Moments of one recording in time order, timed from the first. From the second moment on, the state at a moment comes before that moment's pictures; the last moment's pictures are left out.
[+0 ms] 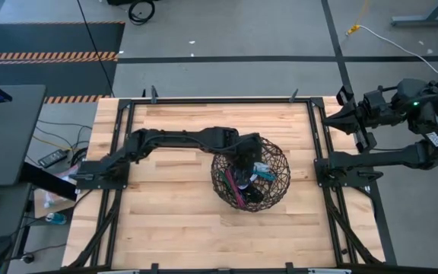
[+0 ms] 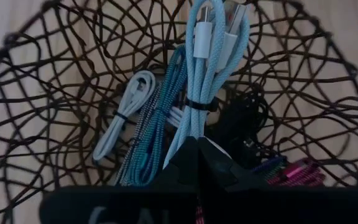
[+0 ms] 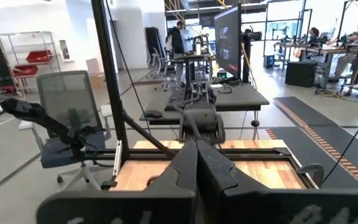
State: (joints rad) left arm 0.00 2.23 2.17 -0.92 0.06 -0.01; right arm -0.19 0.61 1.31 -0.70 -0.32 0.05
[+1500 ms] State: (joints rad) left arm 0.14 2.09 2.17 -0.44 0.02 -0.37; right arm -0.19 0.61 1.31 -0.70 -0.34 -0.13
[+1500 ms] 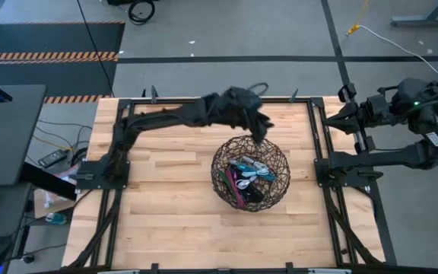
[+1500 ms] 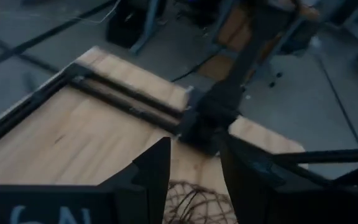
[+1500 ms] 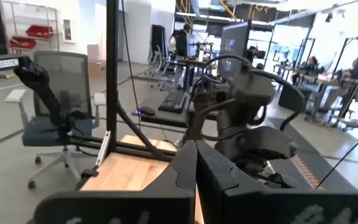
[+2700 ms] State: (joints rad) left arm 0.24 1.66 2.17 -1.37 -0.39 -0.04; right arm -0.19 0.89 1.23 -1.08 0.36 0.28
